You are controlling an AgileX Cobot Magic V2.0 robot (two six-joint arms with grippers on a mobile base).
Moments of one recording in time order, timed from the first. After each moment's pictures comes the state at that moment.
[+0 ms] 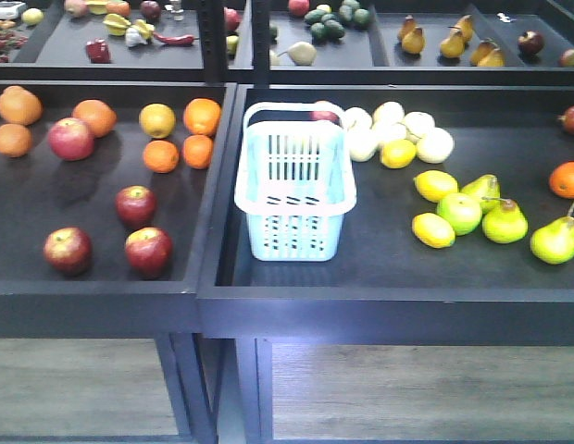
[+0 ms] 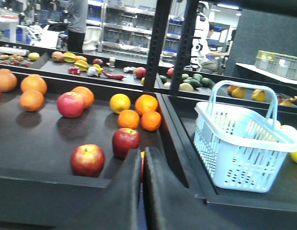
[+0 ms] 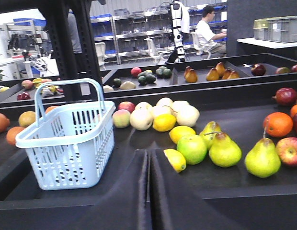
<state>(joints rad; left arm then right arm) 0.00 -0.01 0.03 -0.06 0.07 -0.13 0.02 -0.01 0.03 -0.04 0.07 0.10</state>
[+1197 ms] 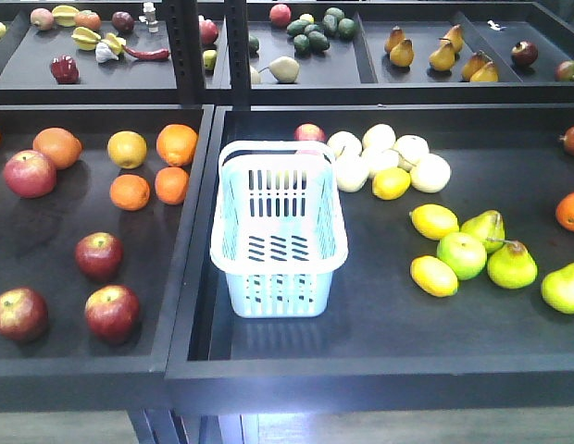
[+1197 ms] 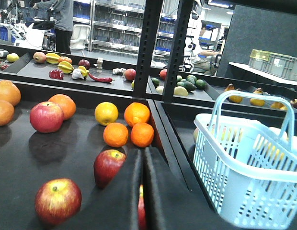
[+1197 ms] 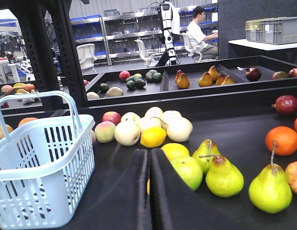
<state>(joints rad) 0.00 -0.01 0.03 -0.06 0.07 -0.13 0.02 -0.01 0.03 -0.04 0.07 0.10</state>
